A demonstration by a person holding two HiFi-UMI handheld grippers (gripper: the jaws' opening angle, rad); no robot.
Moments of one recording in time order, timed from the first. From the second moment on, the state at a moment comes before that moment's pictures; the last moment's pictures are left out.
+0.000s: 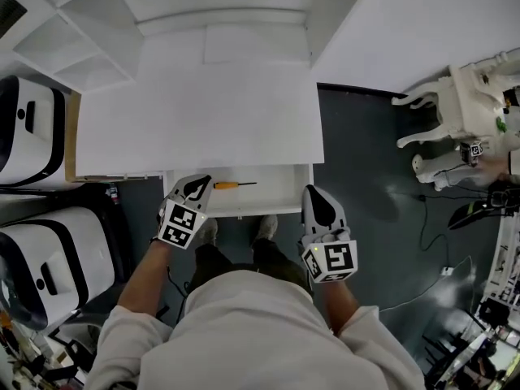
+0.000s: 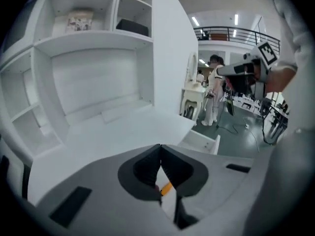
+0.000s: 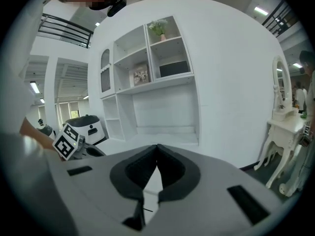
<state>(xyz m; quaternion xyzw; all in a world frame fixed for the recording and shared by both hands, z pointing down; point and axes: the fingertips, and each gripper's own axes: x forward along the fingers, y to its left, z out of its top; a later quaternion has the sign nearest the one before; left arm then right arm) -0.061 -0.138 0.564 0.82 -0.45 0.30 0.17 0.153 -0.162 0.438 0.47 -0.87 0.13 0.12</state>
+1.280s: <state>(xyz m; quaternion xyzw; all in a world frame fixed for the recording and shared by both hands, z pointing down) -0.114 -0.072 0.350 0.79 -0.60 0.05 0.08 0.092 -0.136 0.368 0.39 -0.91 0.06 0.09</state>
